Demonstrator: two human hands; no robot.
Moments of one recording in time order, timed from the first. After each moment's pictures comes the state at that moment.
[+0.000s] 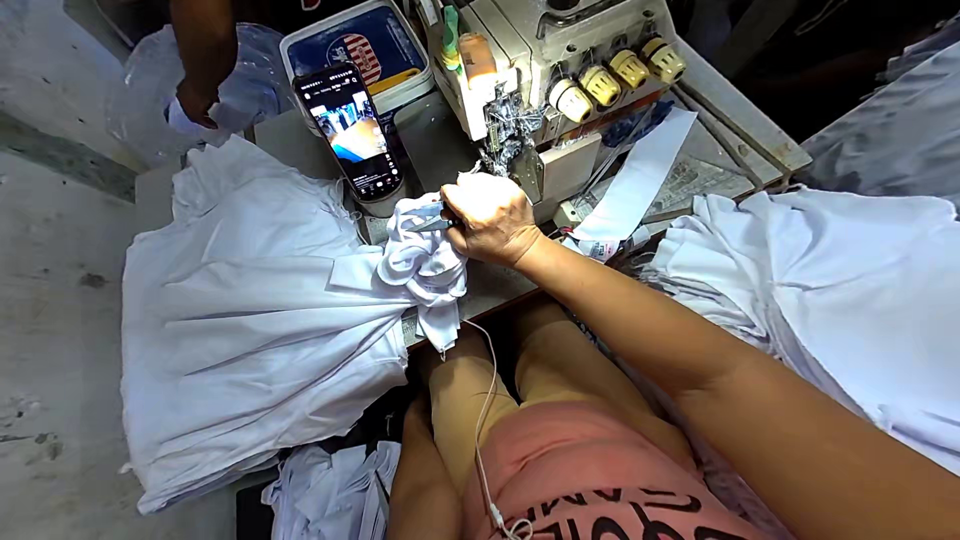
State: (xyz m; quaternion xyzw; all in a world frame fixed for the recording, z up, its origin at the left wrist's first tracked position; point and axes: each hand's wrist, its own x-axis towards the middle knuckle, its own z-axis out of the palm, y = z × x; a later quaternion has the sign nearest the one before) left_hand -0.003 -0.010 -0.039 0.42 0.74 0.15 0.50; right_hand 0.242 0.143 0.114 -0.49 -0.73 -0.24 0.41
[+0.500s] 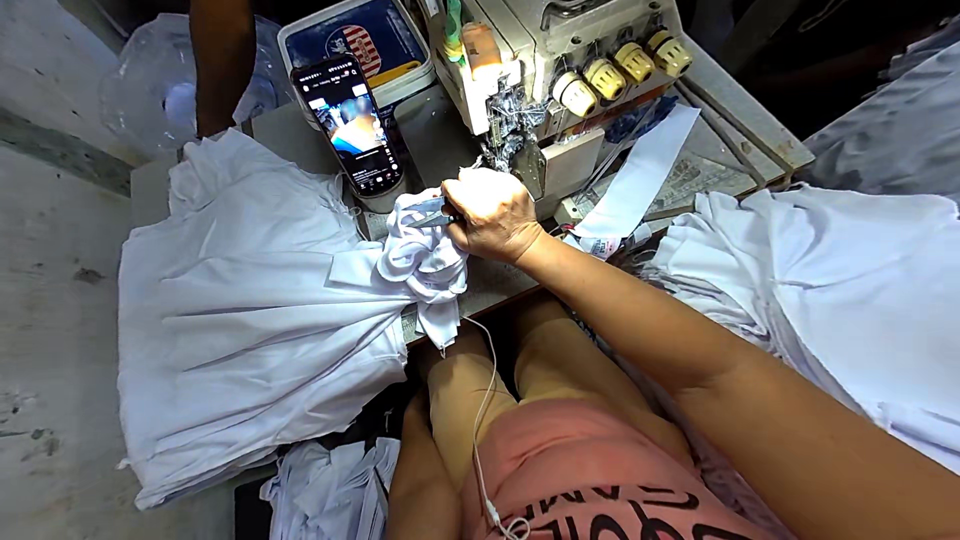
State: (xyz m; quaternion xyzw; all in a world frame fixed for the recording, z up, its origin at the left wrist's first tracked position) left_hand -0.040 -0.006 -0.127 0.39 0.74 0.16 0.52; right_hand 0.241 0.143 0.113 -0.50 -0.73 -0.24 0.41
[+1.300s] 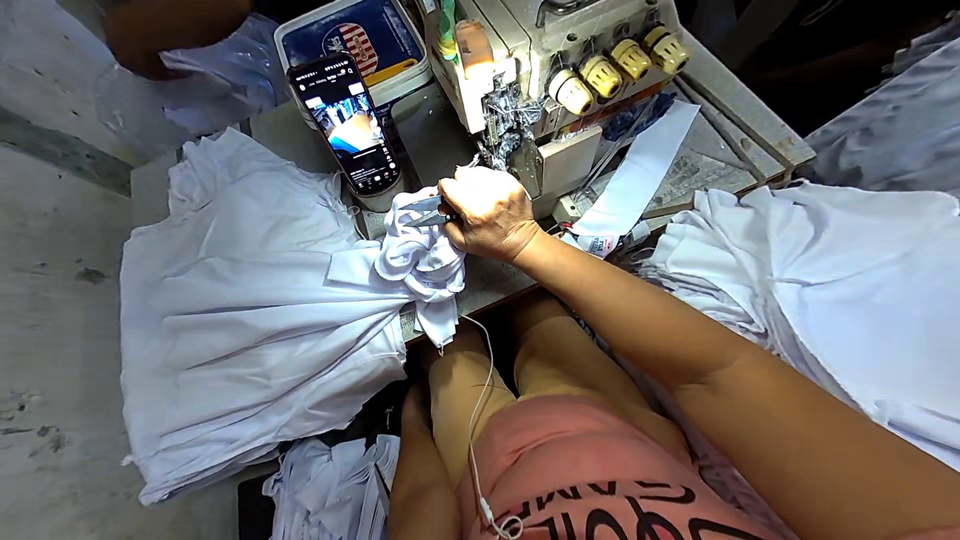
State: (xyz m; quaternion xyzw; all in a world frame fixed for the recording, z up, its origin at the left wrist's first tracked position) left_hand -0.022 0.007 -0.105 0.17 0.74 0.25 0.59; right_hand 0.241 0.143 0.113 -0.49 -0.73 -0.25 0.41
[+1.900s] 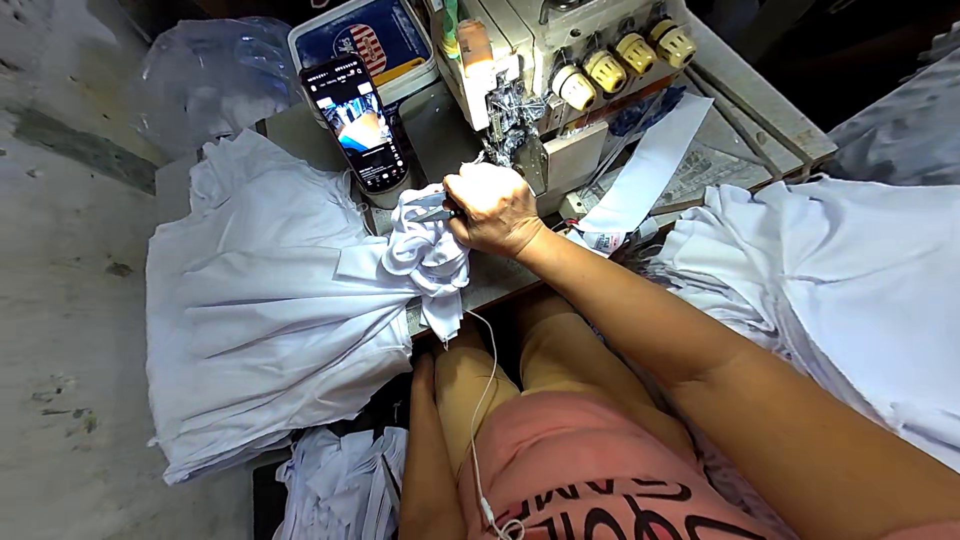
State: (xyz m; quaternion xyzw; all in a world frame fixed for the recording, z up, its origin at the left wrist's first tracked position) left_hand 0.004 0.044 -0.084 0.47 0.73 0.16 0.48; right_hand 0.241 0.143 0.114 -0.49 -0.73 -0.24 0.42
